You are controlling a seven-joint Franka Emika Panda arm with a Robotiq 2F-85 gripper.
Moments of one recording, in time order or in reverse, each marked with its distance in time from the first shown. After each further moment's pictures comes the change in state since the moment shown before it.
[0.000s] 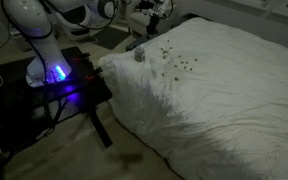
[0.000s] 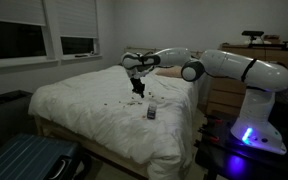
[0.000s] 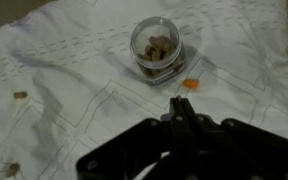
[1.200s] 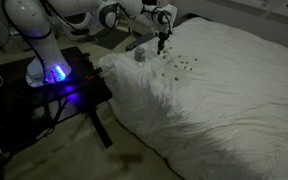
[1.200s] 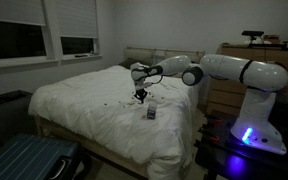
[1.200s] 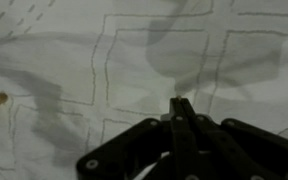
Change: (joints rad) arm -0.123 0.104 -0.015 -0.066 0.014 0.417 0.325
